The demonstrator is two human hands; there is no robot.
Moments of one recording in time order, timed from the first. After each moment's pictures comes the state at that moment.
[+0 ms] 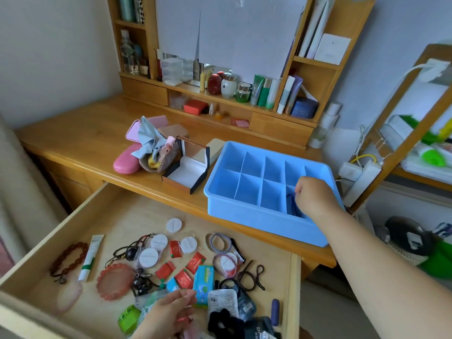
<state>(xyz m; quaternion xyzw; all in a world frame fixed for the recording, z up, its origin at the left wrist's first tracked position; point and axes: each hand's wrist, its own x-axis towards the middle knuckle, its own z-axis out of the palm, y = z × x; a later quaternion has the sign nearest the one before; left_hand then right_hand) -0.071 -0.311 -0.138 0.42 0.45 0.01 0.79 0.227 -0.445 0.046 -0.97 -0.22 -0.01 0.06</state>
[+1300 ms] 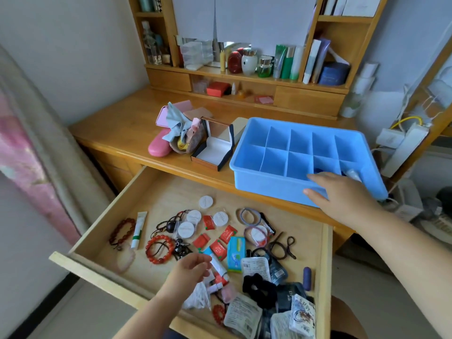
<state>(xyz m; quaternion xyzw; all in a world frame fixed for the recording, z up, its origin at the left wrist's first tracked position) -0.102 -0.295 -0.113 0.65 0.44 0.04 0.62 0.176 -0.487 0.017 -0.91 -0.40 -0.09 0.10</state>
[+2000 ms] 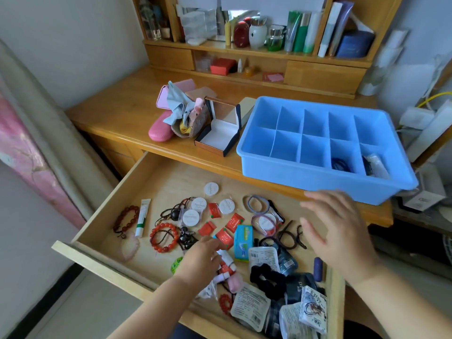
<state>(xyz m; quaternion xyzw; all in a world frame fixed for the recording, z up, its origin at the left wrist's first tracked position) -0.084 -0.287 -0.132 0.91 0.27 0.01 0.30 0.107 -0.497 -0.043 -0.79 -0.51 -0.20 0.26</state>
